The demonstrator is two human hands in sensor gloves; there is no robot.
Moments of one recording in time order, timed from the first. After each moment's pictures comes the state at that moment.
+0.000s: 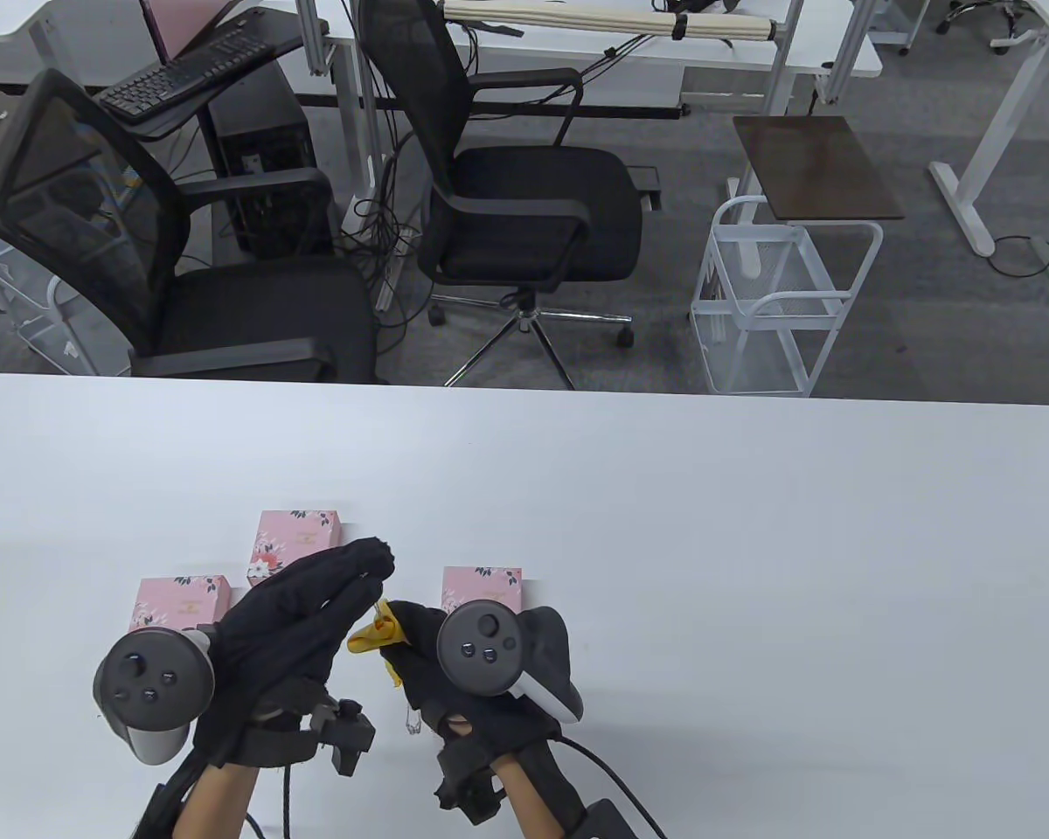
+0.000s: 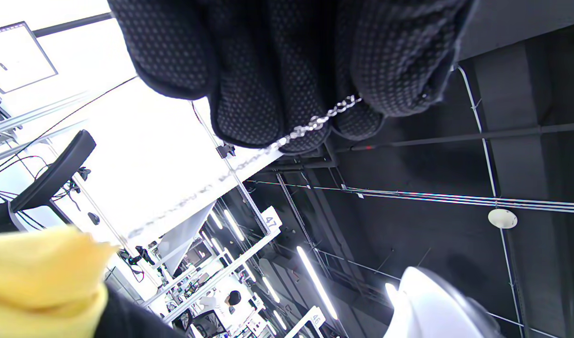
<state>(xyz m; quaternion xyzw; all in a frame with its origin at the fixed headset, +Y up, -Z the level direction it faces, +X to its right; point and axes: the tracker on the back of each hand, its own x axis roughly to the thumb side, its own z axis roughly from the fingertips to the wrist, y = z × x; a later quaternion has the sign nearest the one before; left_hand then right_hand) -0.234 -0.573 -0.254 0.24 -0.17 0.50 0.82 -0.034 -0.639 -0.290 0.24 0.02 0.92 0.32</state>
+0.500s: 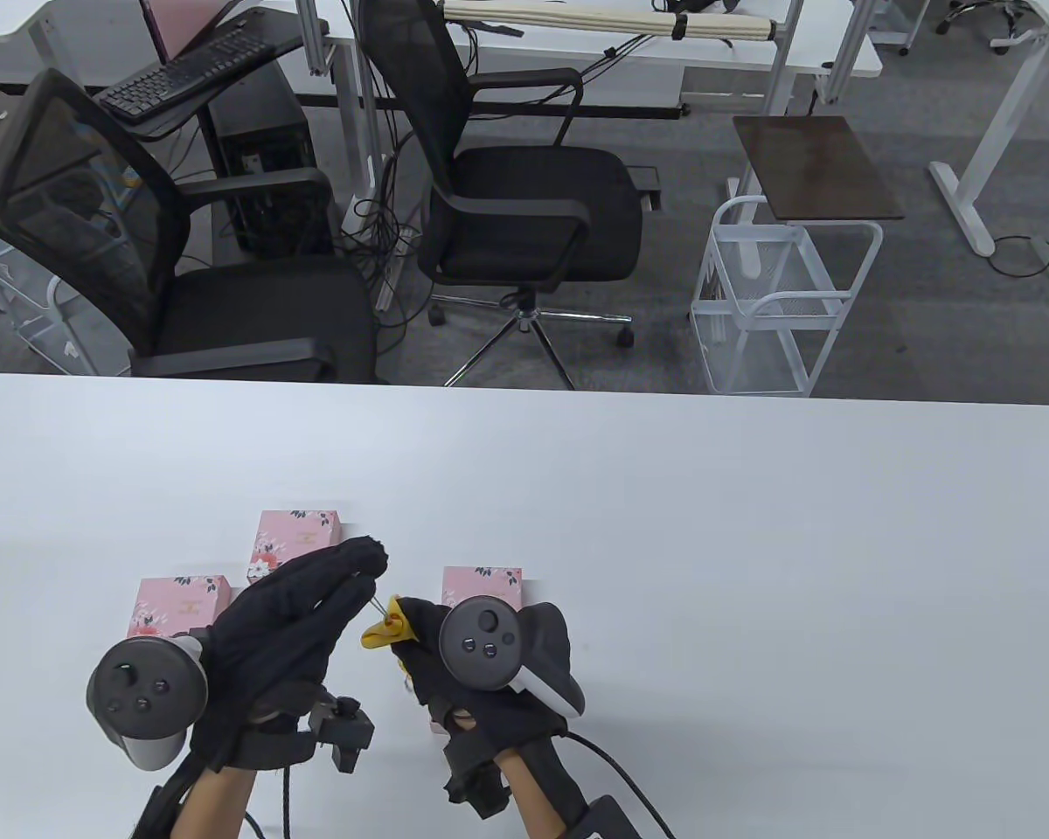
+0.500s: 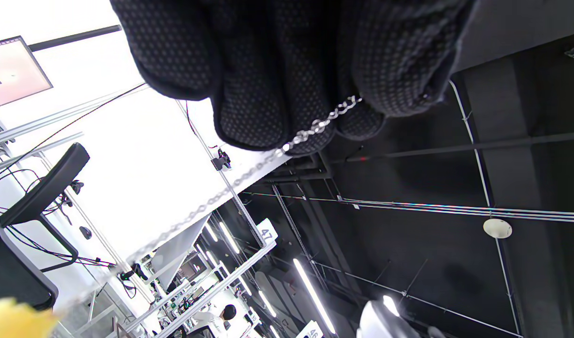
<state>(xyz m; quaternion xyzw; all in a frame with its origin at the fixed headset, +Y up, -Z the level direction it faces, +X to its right) -0.236 -0.570 -0.250 0.26 -0.16 0.50 0.81 -0.031 -0.648 -0.297 0.23 0.03 0.93 0.30</state>
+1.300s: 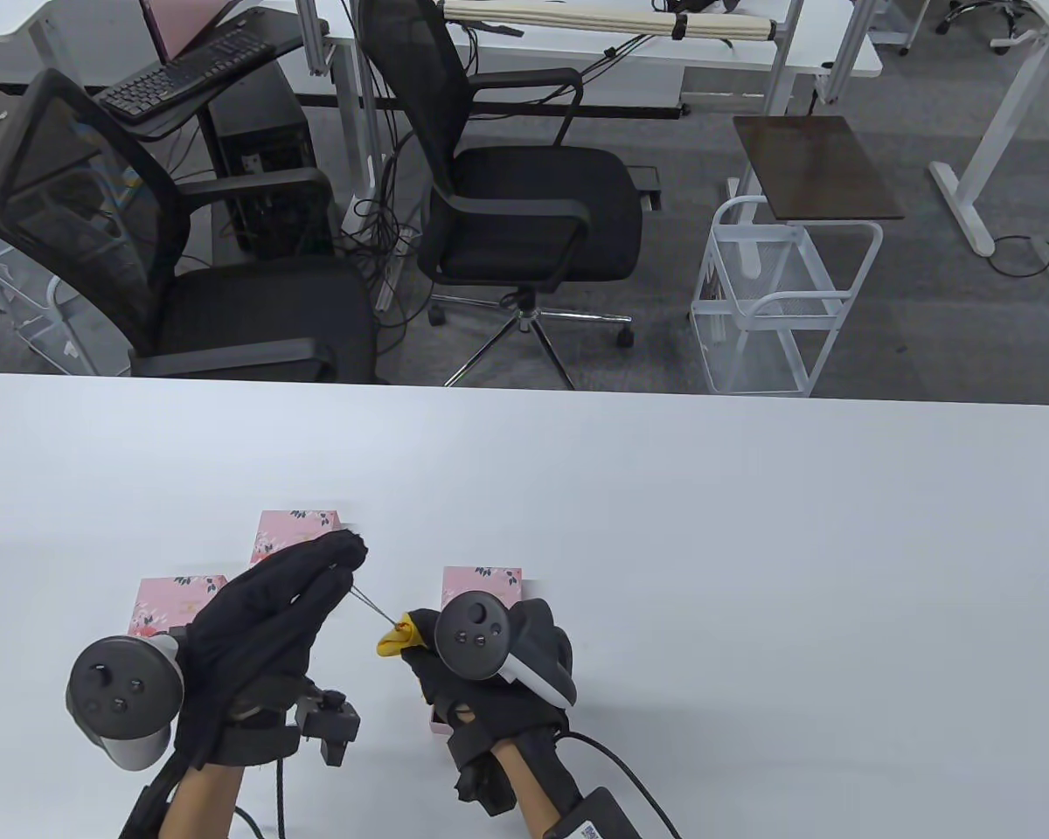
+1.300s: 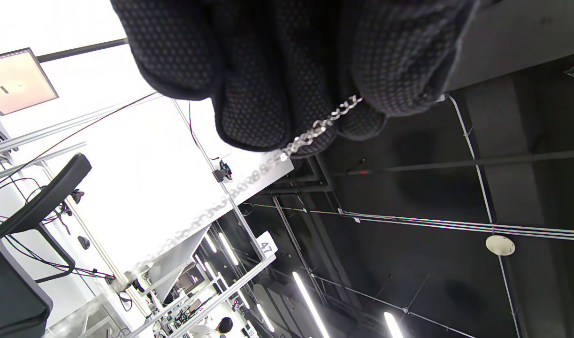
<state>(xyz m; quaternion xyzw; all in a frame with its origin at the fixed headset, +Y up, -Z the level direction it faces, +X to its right) -0.249 -0.566 -0.250 0.28 -0.15 0.51 0.80 -0.032 -0.678 -0.311 0.20 0.09 0.94 0.26</state>
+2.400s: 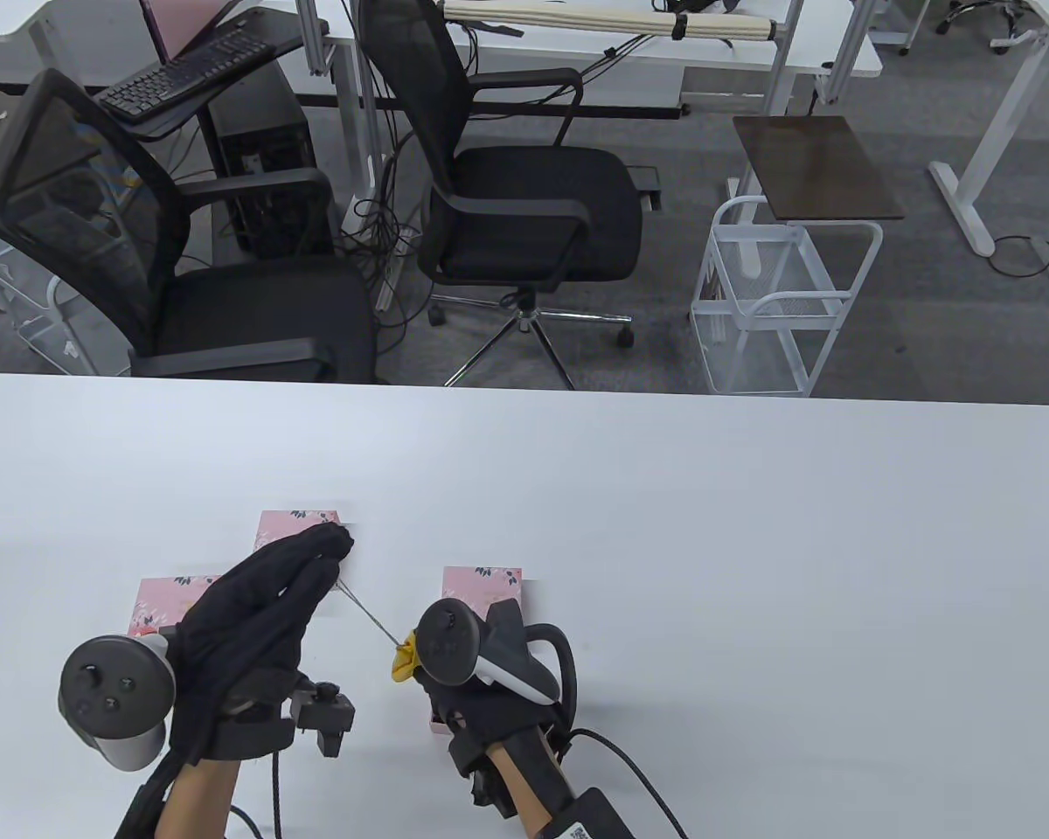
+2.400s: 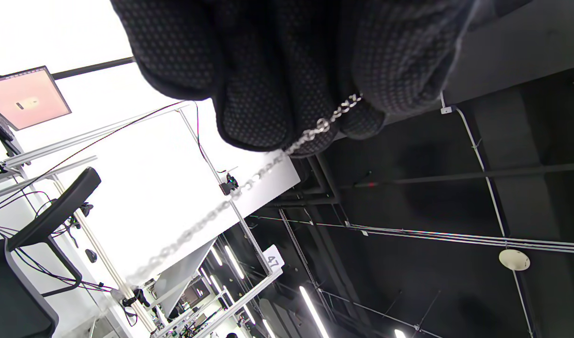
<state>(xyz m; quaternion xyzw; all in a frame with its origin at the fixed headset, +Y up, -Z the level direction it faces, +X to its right) -0.254 -0.565 -0.250 0.29 -0.13 0.52 0.80 -0.041 -0.684 -0.311 0.19 0.11 0.97 0.13</state>
